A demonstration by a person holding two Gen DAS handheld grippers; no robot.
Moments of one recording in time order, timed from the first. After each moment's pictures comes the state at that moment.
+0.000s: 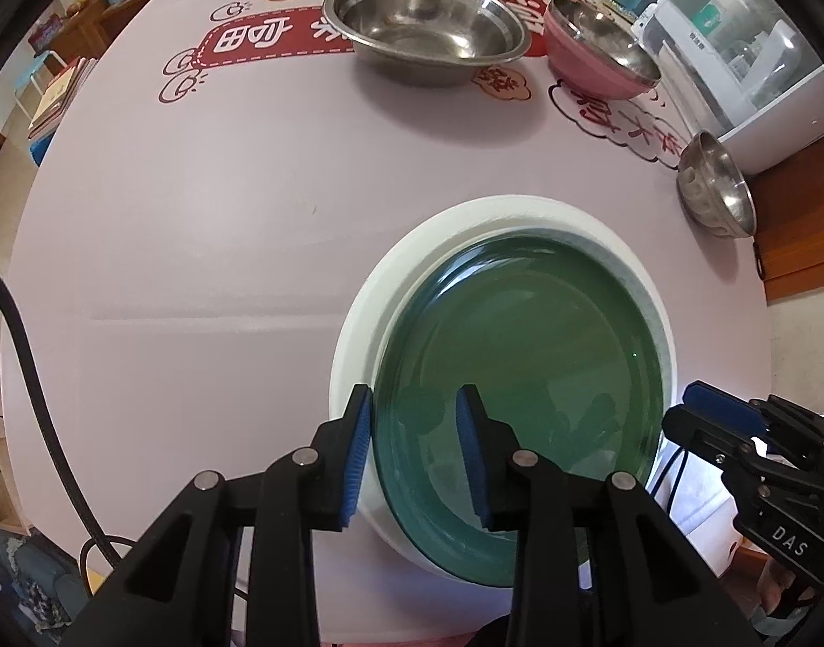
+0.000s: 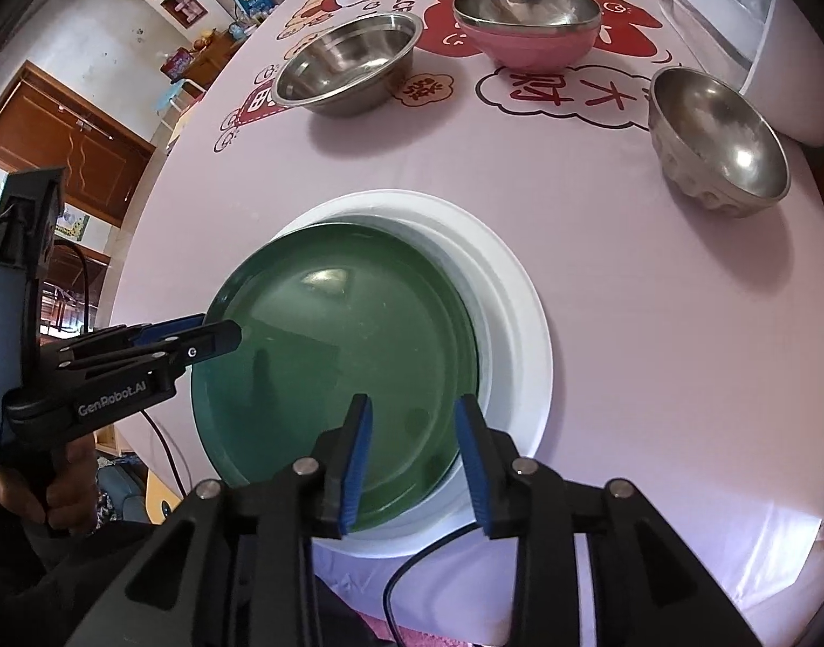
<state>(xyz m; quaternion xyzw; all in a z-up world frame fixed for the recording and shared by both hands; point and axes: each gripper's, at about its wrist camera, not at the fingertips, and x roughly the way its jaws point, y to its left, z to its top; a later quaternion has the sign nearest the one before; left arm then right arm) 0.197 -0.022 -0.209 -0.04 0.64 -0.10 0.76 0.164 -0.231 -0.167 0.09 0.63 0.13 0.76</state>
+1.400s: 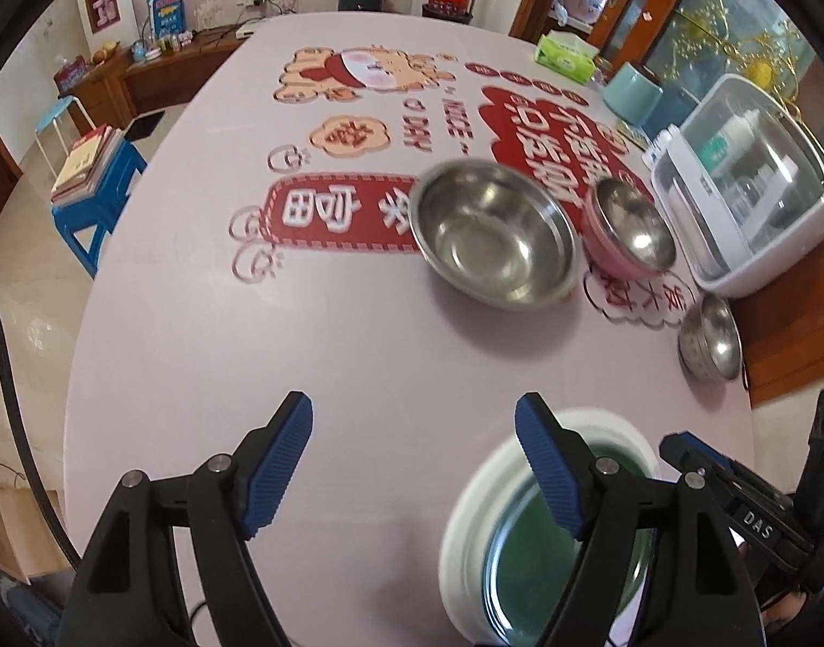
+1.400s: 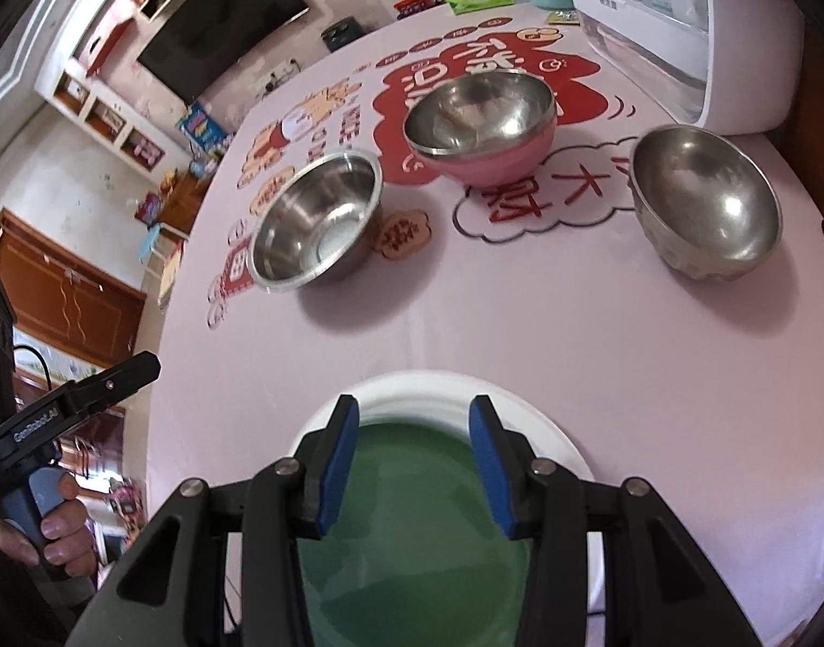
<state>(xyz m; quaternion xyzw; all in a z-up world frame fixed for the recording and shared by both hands) 0.284 0.046 -0.138 -0.05 0.54 -0.09 0.83 0.221 -0.231 -0.151 0.22 0.53 0.04 0.82</state>
